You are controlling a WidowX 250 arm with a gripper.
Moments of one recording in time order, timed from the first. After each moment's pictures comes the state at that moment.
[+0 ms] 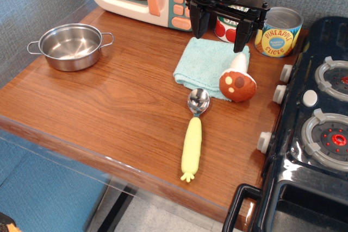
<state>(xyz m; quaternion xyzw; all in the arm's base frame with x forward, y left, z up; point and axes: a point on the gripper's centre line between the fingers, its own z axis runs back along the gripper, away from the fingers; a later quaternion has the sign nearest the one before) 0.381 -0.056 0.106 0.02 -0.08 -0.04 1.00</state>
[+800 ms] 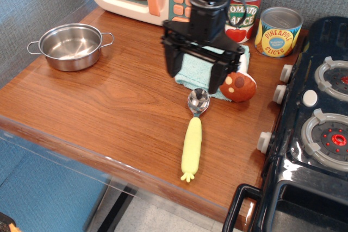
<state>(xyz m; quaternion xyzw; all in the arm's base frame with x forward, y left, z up) 0.316 -0.045 0.081 0.03 -0.03 -0.04 1.00</state>
